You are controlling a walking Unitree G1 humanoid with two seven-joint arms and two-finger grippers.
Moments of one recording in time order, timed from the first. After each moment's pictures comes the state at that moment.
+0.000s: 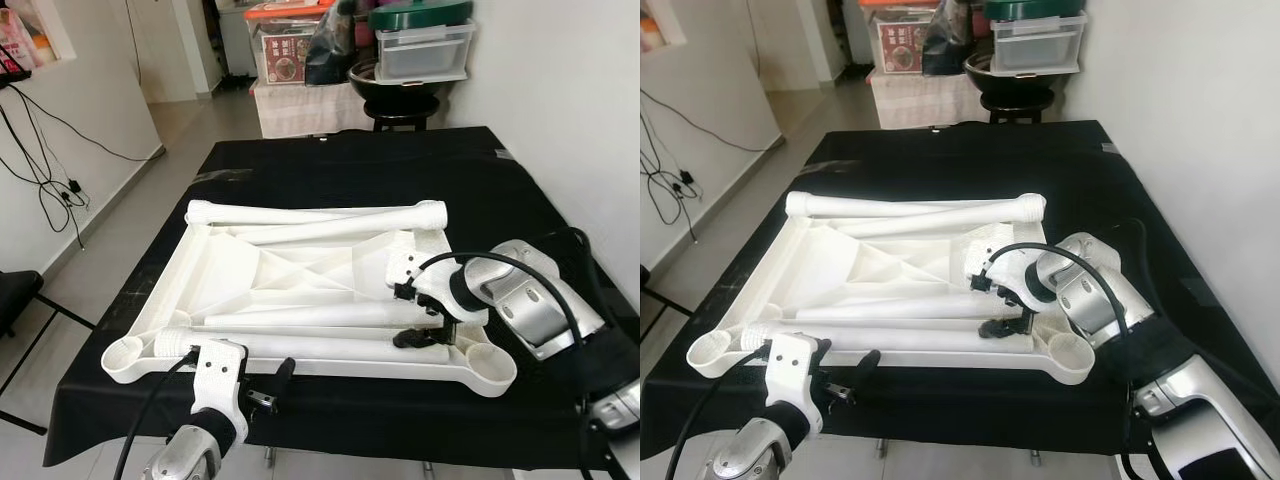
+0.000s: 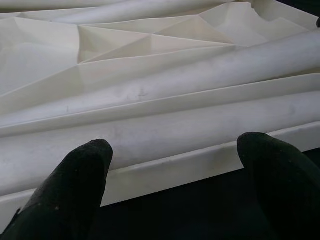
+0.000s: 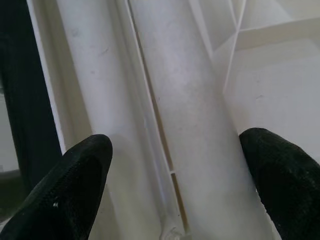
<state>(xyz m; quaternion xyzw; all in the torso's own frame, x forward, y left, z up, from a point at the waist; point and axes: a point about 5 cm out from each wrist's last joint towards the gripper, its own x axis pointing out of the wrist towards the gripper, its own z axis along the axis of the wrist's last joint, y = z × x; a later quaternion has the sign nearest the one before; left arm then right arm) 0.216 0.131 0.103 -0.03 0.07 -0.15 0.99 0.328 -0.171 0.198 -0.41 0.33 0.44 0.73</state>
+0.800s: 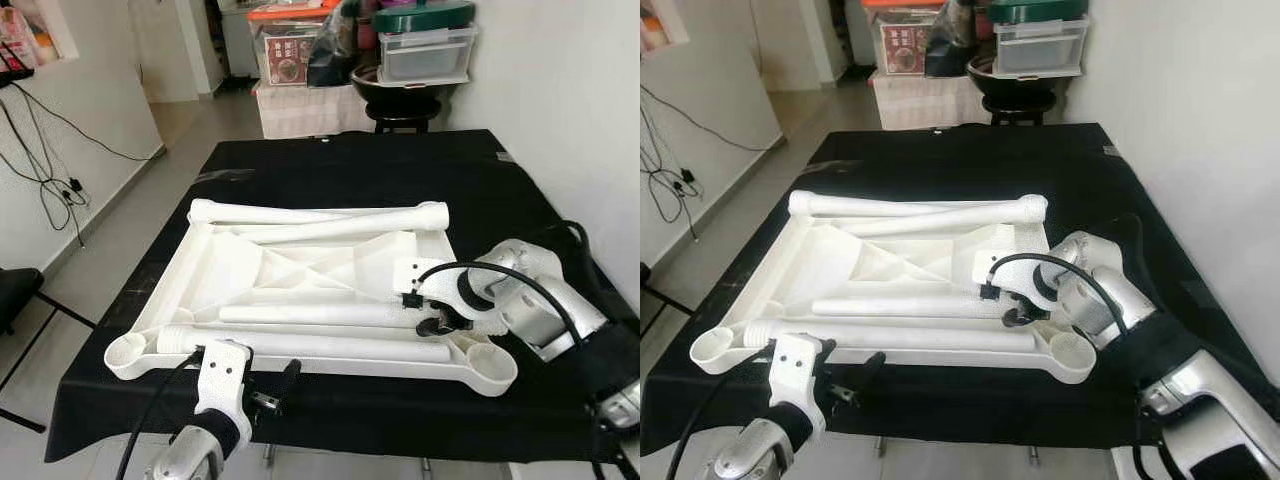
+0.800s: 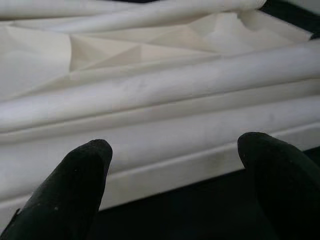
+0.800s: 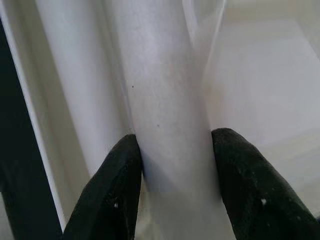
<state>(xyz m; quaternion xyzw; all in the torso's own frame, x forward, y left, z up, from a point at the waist) 0.218 0.128 0.116 -0.05 0.06 -0.15 0.99 0.334 -0.167 0.200 -0.45 0.32 0.41 0.73</state>
